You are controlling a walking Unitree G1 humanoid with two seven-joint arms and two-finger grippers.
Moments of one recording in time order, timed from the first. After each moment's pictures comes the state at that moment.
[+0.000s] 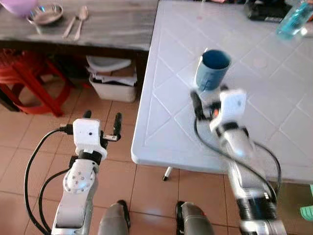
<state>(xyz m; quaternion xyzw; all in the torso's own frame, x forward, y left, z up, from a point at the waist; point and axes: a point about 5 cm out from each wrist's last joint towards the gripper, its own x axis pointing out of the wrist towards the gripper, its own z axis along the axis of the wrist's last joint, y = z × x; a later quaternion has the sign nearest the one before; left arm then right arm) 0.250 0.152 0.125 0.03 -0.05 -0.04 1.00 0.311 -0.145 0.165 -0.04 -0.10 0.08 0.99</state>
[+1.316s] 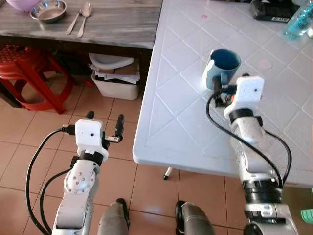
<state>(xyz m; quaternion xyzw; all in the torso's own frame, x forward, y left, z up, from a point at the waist) 0.249 0.151 0.123 0.02 -0.05 -0.06 1.00 0.329 -0.178 0.179 -0.08 -0.11 -0.02 0.99</state>
